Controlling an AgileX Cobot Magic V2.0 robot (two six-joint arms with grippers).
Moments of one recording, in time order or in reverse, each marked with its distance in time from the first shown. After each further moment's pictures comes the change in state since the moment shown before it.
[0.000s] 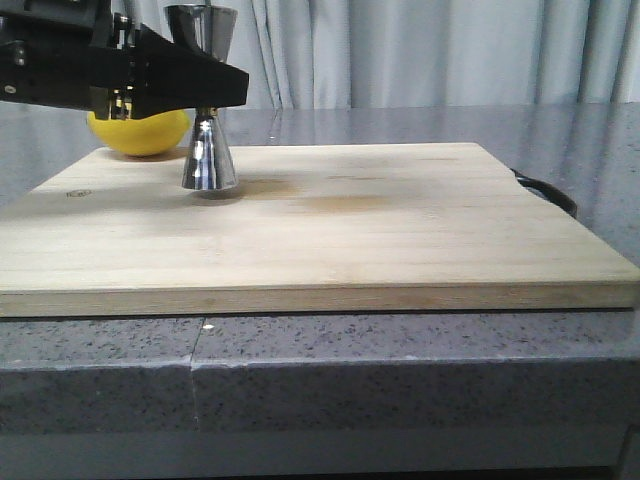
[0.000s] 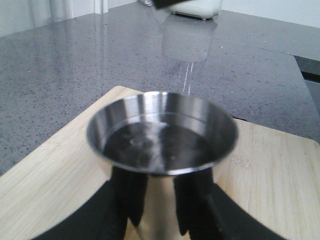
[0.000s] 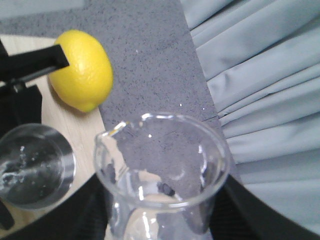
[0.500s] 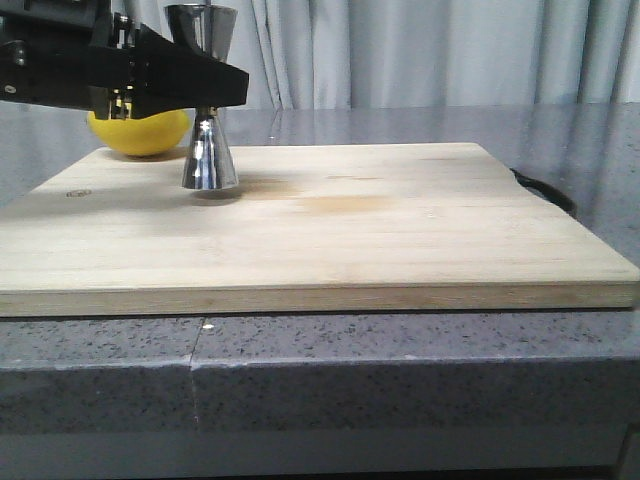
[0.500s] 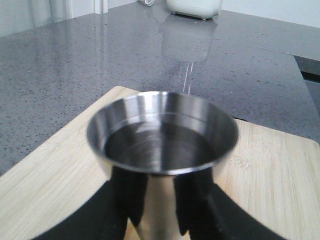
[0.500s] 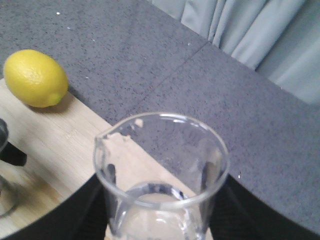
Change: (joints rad) left arm 0.000 0.000 0.000 0.000 0.000 0.000; right arm -0.287 -0.208 0.246 0.412 -0.078 0.162
